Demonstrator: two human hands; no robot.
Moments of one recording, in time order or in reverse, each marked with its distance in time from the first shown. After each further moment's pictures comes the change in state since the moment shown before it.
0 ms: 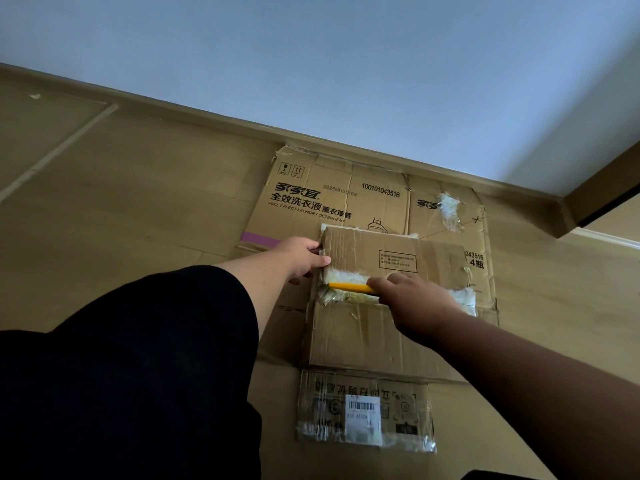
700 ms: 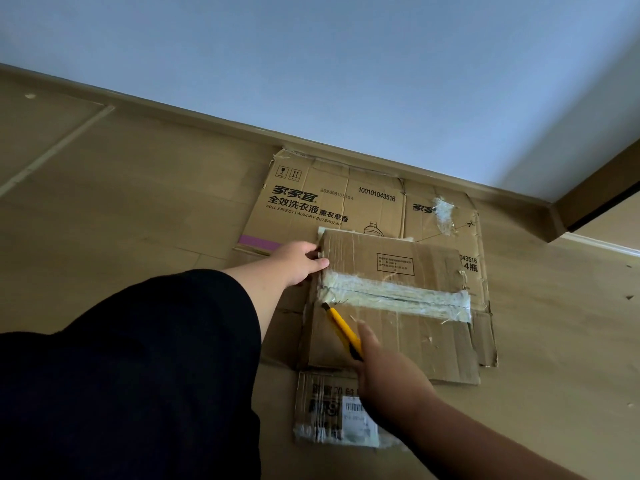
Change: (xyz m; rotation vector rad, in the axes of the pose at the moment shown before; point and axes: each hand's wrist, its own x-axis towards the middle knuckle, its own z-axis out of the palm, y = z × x) left_hand 0.006 -0.013 0.003 0.117 0.083 0.126; right_hand -0.061 -0.085 0.027 0.428 -0.131 0.342
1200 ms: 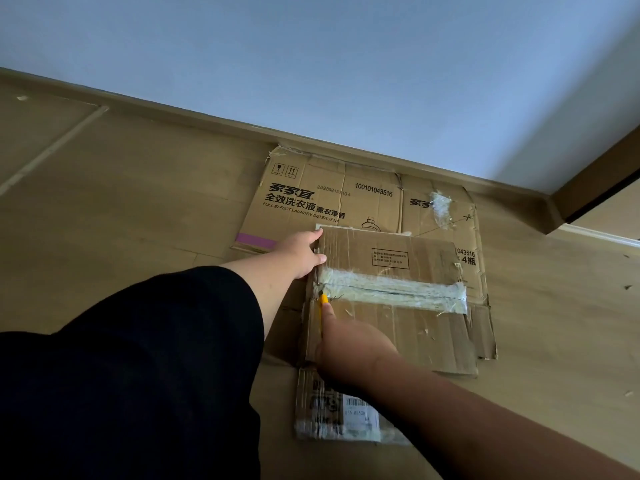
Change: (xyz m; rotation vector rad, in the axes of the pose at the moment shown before) left_hand 0.008 0.015 0.006 0.193 0.061 0.029; right_hand 0.022 -0.058 -0.022 -0.182 -0.192 -0.047
